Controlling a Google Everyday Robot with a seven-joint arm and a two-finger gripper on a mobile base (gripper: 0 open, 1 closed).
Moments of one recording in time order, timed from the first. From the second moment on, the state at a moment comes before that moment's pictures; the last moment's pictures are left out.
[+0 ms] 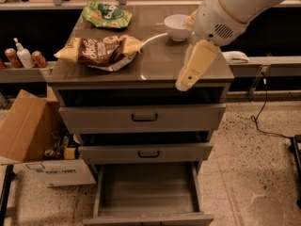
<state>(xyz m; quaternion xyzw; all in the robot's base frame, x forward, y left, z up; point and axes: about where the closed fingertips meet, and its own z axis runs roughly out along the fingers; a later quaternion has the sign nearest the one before) 0.539 -0.085 0.963 -0.63 0.72 0.08 0.28</state>
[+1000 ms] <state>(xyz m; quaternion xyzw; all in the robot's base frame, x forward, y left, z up) 0.518 -0.130 0.970 -0.65 0.74 0.01 0.19</state>
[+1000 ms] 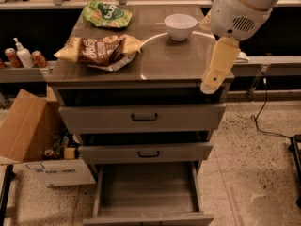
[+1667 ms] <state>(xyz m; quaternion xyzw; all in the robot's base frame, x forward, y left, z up) 0.518 -0.150 0.972 -0.65 0.74 -0.02 0.16</state>
